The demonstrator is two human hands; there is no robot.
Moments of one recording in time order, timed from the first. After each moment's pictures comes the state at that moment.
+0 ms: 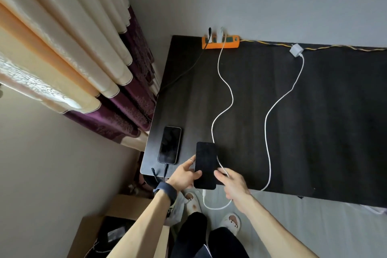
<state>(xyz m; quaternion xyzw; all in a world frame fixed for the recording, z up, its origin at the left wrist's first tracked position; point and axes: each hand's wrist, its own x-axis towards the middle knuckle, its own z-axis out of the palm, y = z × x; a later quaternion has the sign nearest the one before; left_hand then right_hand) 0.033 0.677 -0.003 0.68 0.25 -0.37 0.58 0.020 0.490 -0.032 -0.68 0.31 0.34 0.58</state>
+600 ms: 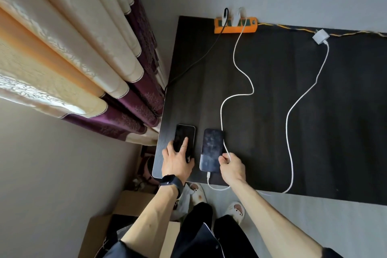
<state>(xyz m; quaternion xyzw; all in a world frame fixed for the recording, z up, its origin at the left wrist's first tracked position) 0.073 0.751 -0.066 0.93 0.16 -0.26 0.21 0.079 0.574 -0.073 -0.83 0.30 0.28 0.39</state>
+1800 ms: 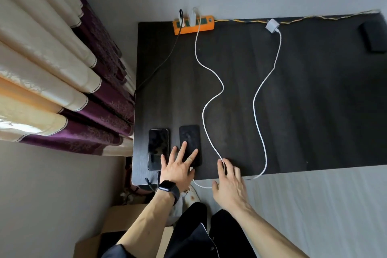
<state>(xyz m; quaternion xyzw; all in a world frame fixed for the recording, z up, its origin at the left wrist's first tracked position) 0.052 0.704 -0.078 0.94 -0.10 -0.31 0.08 -0.016 0.520 -0.075 -0.96 0.07 0.22 0.13</state>
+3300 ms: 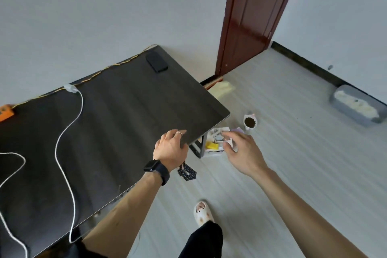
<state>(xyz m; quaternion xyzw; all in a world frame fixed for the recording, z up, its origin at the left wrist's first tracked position) -0.056 0.069 0.066 0.92 -0.31 -0.17 0.18 -0.223 -0.099 0.085 -0.90 0.30 -0.07 0.30</state>
